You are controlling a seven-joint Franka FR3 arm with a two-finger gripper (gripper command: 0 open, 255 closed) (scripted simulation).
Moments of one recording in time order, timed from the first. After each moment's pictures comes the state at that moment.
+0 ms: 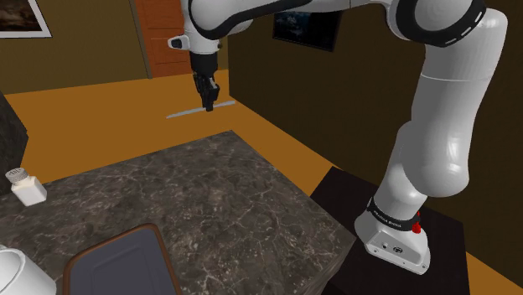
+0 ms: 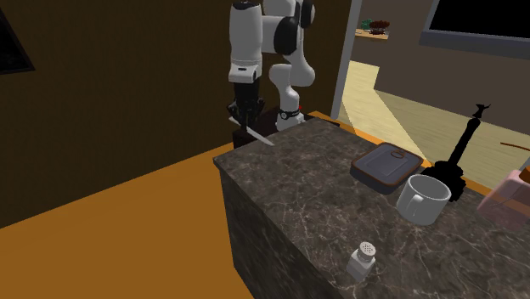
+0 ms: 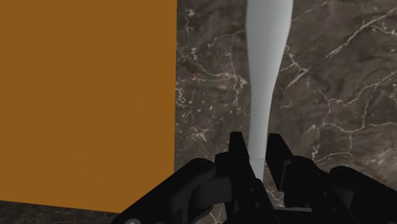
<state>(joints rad) 0.27 0.18 0.03 -1.68 -0.03 1.89 -0.97</state>
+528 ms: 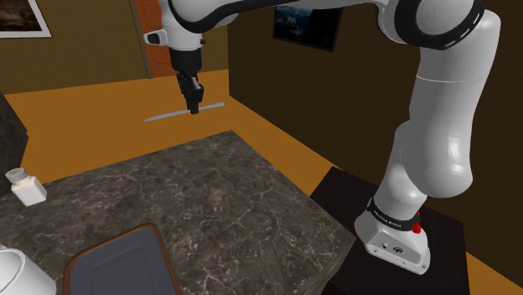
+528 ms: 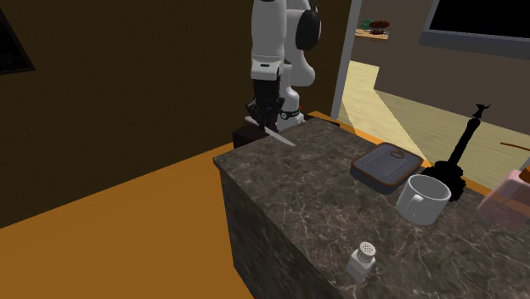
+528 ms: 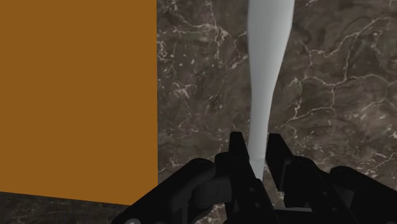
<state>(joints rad) 0.34 0.22 0.07 -1.58 -0.05 1.83 -0.86</state>
